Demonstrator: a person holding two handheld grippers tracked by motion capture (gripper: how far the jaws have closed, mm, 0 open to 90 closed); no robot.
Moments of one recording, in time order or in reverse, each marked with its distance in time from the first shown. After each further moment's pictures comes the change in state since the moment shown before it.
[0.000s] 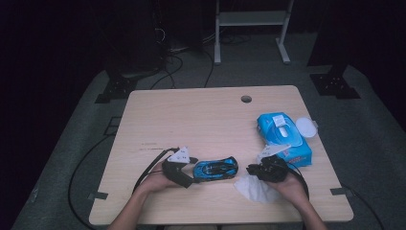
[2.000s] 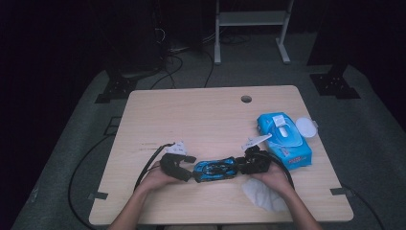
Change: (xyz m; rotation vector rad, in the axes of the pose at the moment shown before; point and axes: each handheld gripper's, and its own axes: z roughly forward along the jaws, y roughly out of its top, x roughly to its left) left arm 0.013 -0.001 -0.004 -0.019 -0.019 -0.187; right arm 0.002 0.038 0.038 0.021 0.102 0.015
